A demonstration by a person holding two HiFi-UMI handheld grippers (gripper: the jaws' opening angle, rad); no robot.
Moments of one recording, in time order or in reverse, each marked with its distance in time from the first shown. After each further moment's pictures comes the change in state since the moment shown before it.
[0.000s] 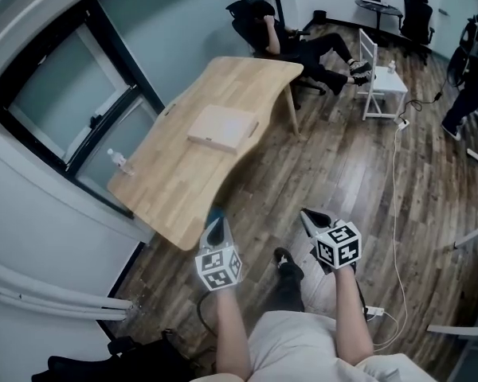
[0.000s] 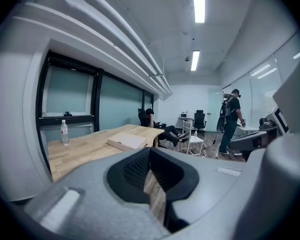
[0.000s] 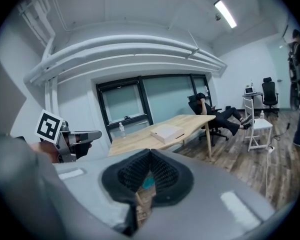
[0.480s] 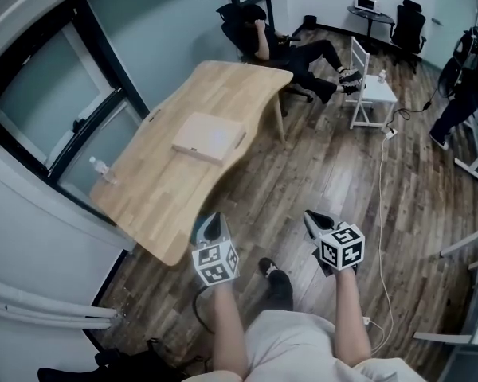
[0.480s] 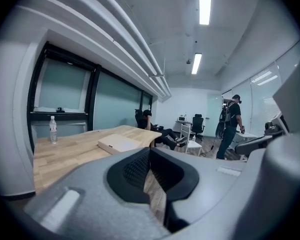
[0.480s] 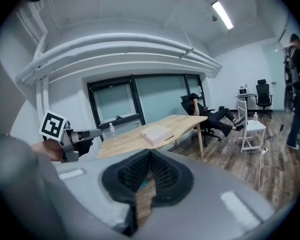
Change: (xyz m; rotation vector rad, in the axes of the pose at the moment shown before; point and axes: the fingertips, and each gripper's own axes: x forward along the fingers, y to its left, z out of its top) left arm 0.079 -0.015 0.023 -0.048 -0.021 -0.034; right arm 0.014 -0.066 0.026 0.013 0.011 -0.066
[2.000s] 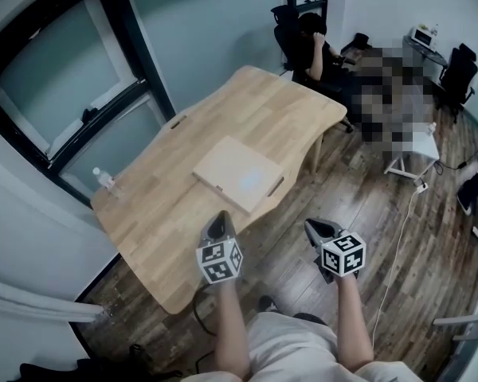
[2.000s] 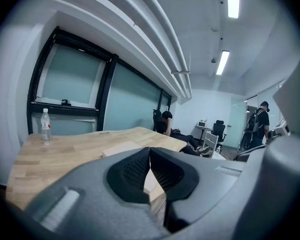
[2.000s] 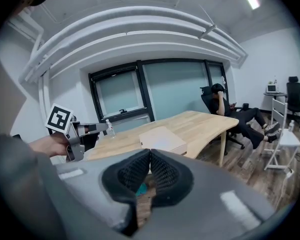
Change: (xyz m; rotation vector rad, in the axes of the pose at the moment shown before) left arm 0.253 0.146 0.058 -0.131 -0.006 0.165; right arm 0.298 -0.066 0.113 -0.093 0.112 0.191
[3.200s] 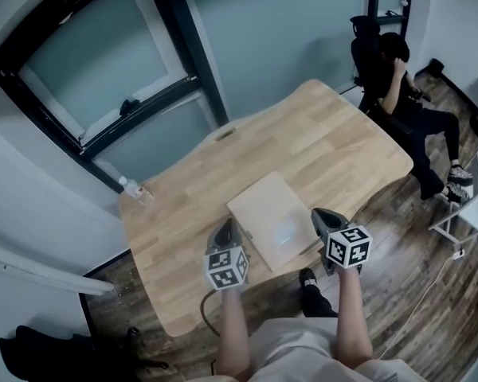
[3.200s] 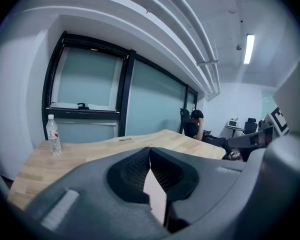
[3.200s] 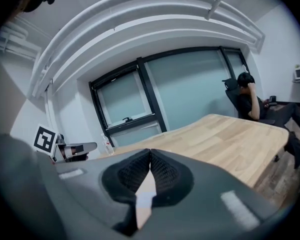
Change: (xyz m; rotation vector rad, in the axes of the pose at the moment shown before) left arm 0.170 0.107 0.051 -0.028 0.006 0.295; right arm 0.264 -0.091 0.149 0.008 -0.021 0.242
